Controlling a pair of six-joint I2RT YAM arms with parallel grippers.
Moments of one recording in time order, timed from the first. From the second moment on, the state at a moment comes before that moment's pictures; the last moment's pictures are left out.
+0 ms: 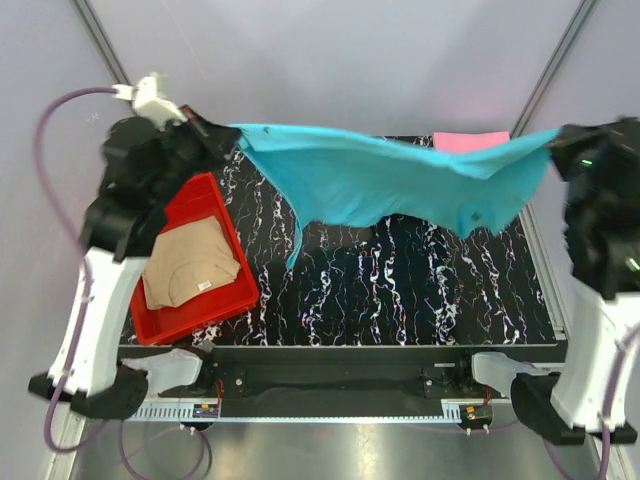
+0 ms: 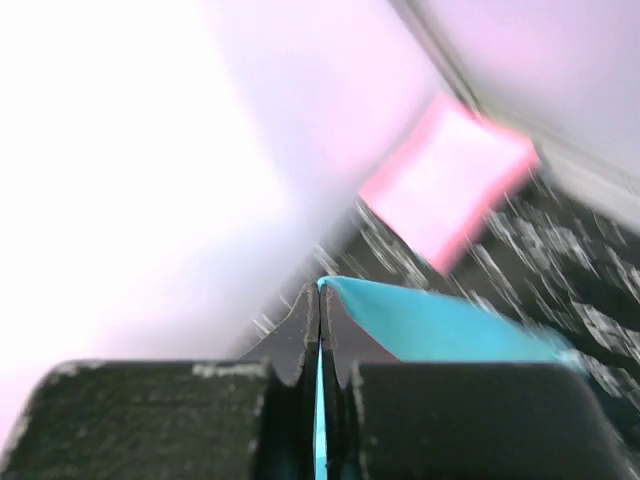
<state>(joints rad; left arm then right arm) -0.35 1.23 1.71 -0.66 0.02 -0.59 0.02 1.16 1.87 -0.93 0.45 0.81</state>
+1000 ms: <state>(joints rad) -0.35 1.25 0.98 -0.44 0.34 -0.74 0.02 0.95 1.36 -0.98 0.54 0.70</state>
